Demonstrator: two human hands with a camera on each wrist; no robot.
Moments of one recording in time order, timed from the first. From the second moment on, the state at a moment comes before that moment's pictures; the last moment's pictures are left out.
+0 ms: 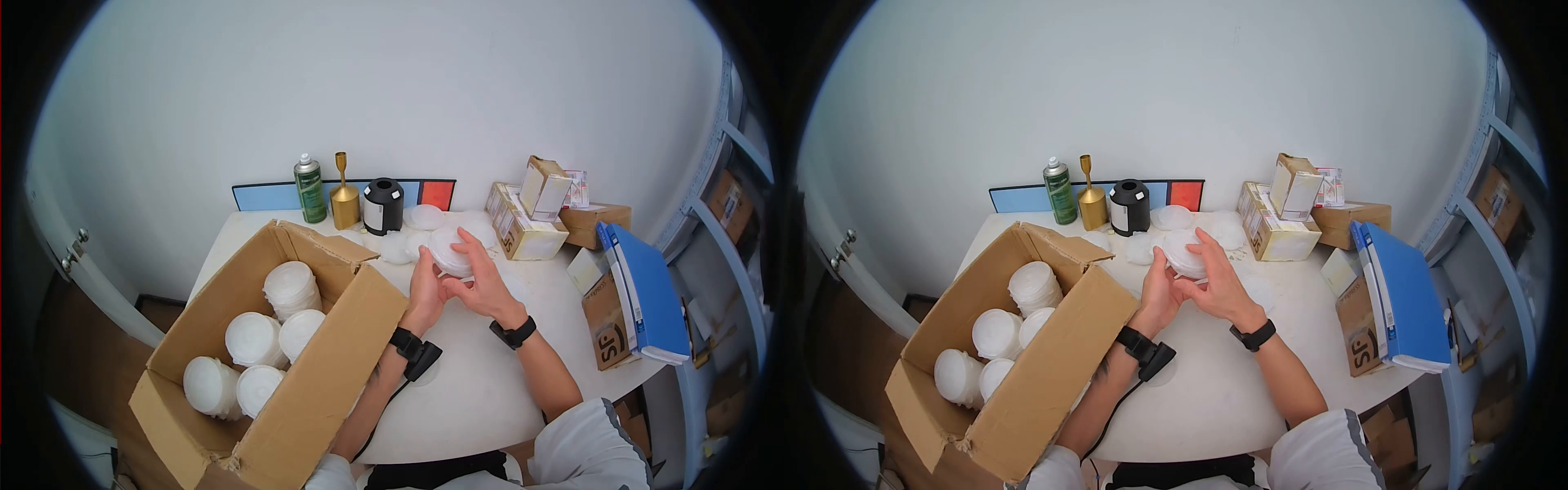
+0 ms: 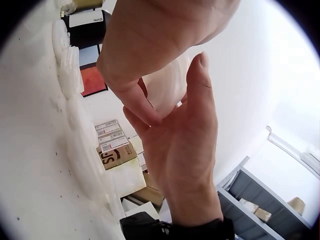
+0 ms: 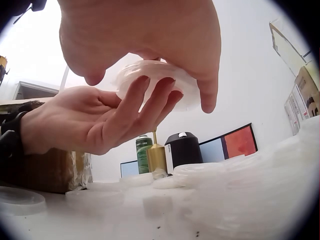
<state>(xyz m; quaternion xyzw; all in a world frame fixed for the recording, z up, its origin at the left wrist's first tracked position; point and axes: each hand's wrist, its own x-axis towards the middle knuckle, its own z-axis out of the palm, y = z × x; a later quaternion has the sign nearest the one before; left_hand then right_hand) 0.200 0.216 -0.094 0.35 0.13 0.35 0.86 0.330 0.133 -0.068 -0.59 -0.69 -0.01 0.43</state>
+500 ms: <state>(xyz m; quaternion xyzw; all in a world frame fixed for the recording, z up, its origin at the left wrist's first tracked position) 0.184 0.219 -0.072 0.24 0.01 0.28 0.93 0.334 0.138 -0.065 -0.46 -0.54 0.16 0.69</state>
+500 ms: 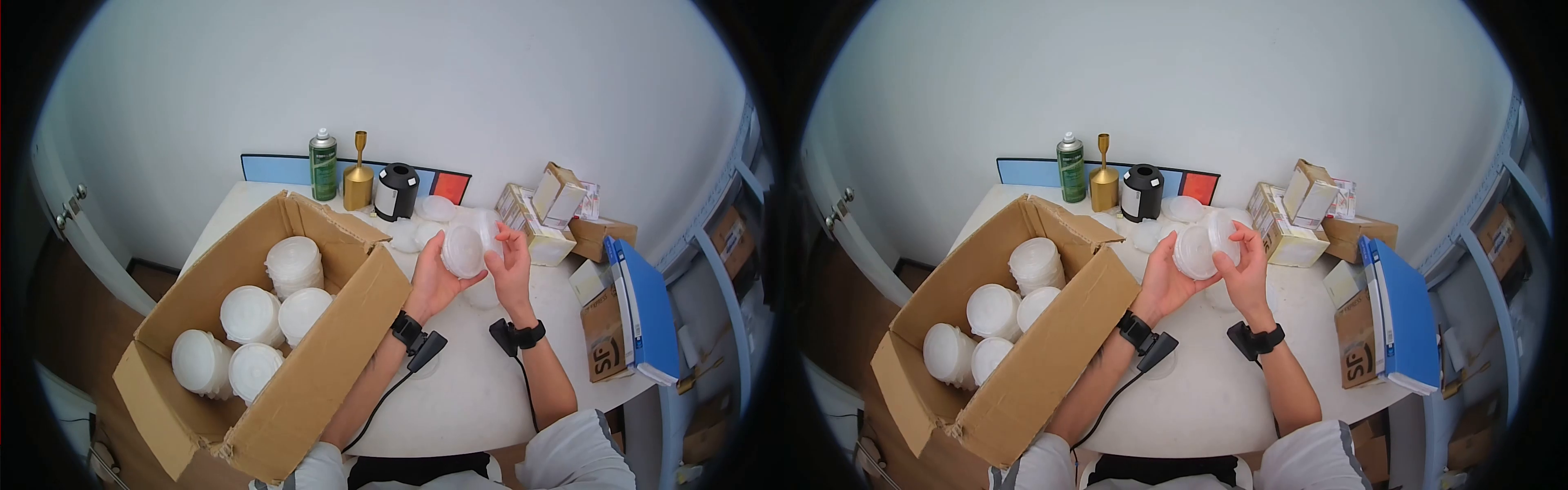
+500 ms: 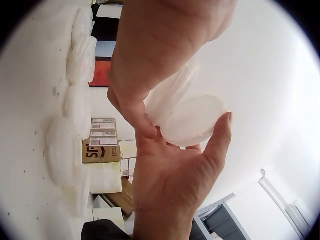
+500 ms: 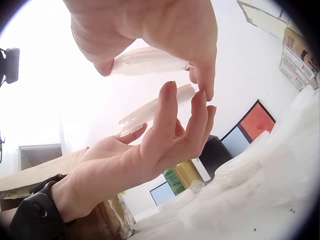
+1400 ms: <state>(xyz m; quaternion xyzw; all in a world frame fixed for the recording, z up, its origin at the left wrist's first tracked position) 0.219 0.224 -0.122 0.19 0.01 0.25 0.95 0.317 0.126 -0.055 -0.64 -0.71 -0.08 0.29</state>
